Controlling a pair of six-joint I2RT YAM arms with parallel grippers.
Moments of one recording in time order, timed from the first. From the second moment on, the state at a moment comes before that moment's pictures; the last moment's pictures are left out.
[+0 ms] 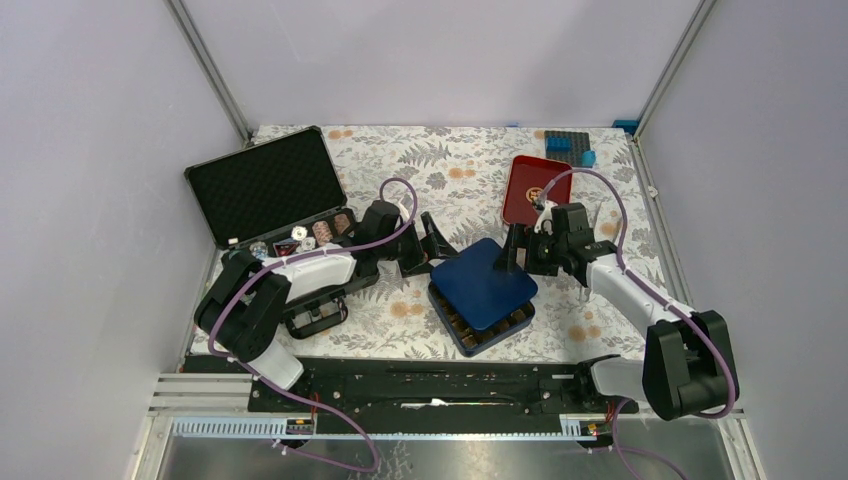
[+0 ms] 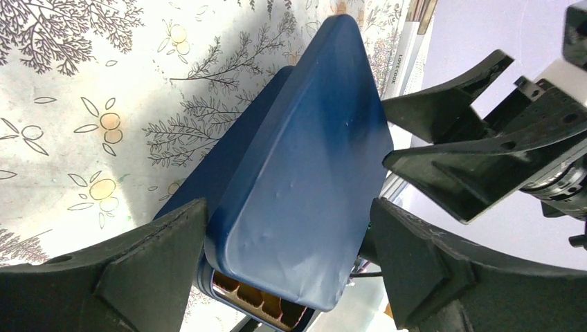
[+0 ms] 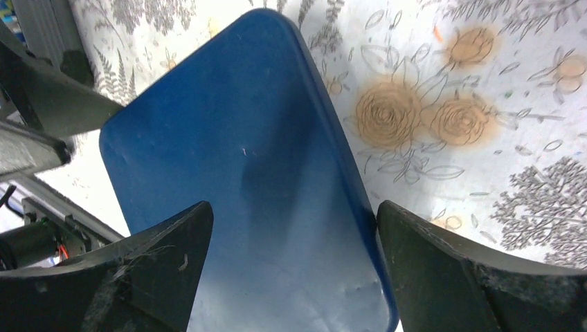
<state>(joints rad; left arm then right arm) -0.60 1.59 0.82 0.13 0.44 -0.99 0.24 1.28 0.71 -0.32 -0.37 0.36</state>
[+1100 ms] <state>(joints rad) -0.62 1.55 0.75 0.10 0.45 -0.96 0.24 1.07 0.64 -0.48 -0.41 0.38</state>
